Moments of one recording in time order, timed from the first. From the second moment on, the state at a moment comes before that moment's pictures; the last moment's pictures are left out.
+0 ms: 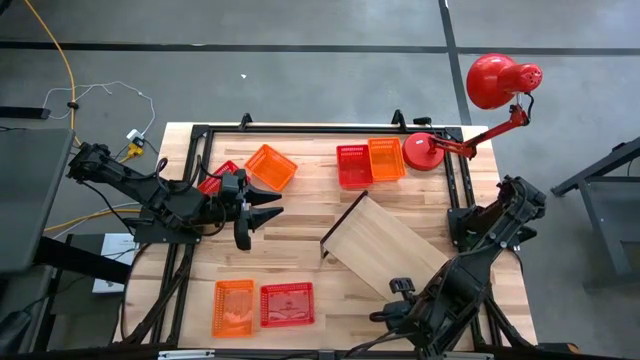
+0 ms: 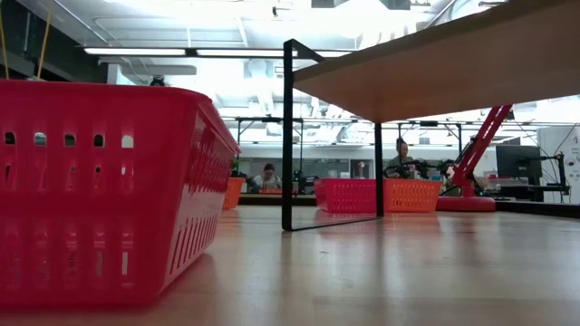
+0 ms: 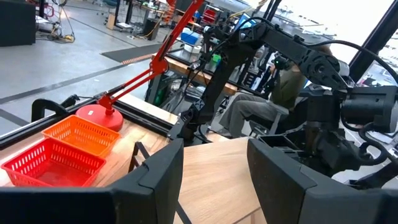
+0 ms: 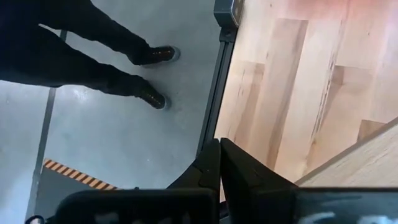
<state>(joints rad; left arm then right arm) -0.32 1.00 0.95 -0.04 -0.62 -0.42 0.81 1.69 1.59 -0.97 -0.06 0.63</state>
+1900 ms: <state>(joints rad) -0.32 1.00 0.95 -0.04 -0.61 -0.44 0.83 1.66 1.59 -1.10 -0.22 0.63</state>
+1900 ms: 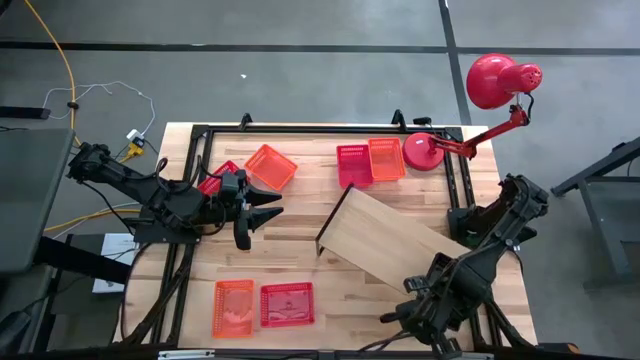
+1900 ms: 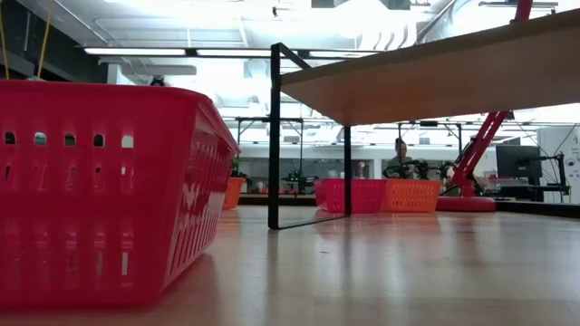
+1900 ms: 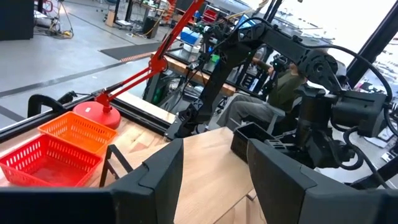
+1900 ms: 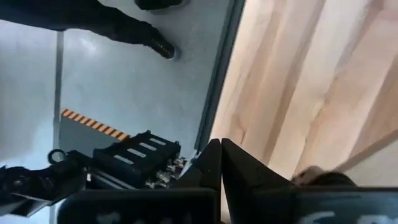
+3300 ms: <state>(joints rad) -0.32 1.00 0.95 -0.04 -0.62 -0.44 0.89 1.64 1.66 -1.35 -0.15 0.73</state>
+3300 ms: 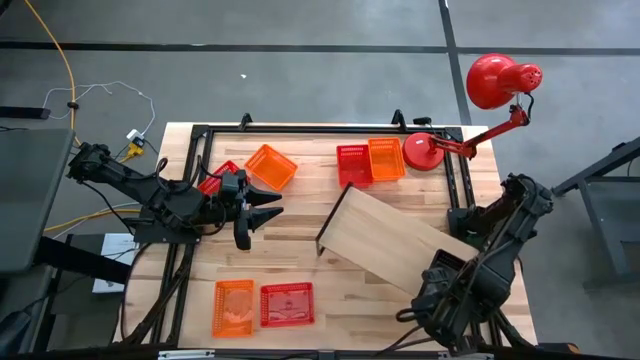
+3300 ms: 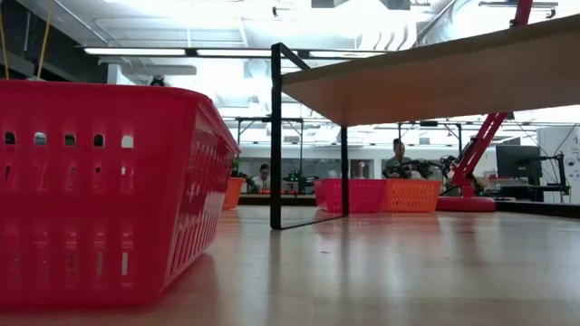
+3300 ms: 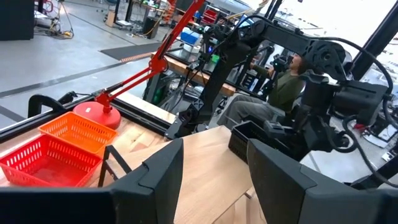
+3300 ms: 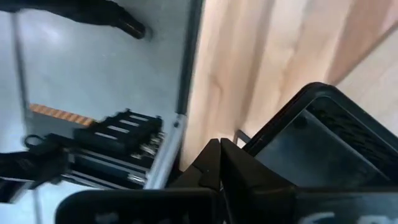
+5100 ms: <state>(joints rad) -0.32 1.00 0.95 -0.04 -0.61 -0.44 0.61 1.49 1.48 -1.57 0.03 0.95</state>
